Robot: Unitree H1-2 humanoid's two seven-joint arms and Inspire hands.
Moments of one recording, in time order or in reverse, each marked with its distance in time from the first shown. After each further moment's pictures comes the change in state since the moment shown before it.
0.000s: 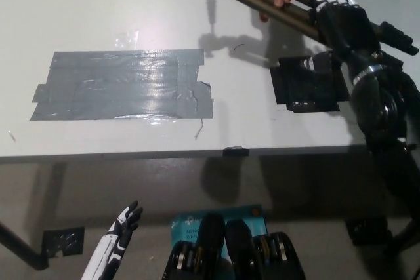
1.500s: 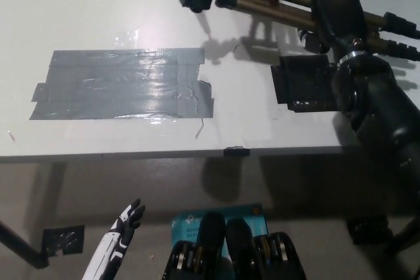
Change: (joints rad) left_arm -0.013 0.000 -0.008 0.005 -0.003 0.002 -0.005; right_arm -0.164 0.010 0.175 0.484 -0.021 -0.115 -0.435
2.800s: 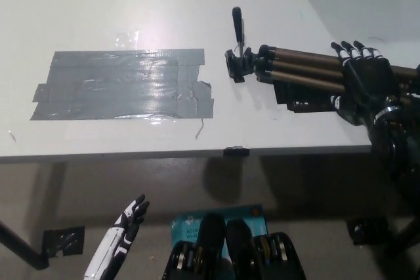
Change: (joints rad) left_arm -0.022 0.007 -0.004 0.006 0.017 0.000 -0.011; right_arm 0.218 -0.120 0.000 -0.168 -0.018 0.070 0.244
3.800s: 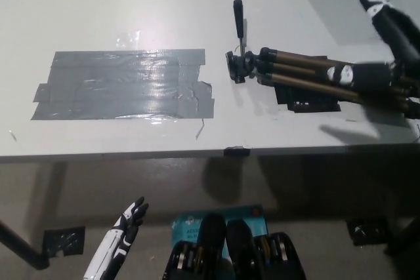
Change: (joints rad) left_arm 0.004 0.002 -0.003 0.004 0.000 0.003 0.000; right_arm 0.186 -0.030 -0.326 -0.887 0.510 0.106 0.378
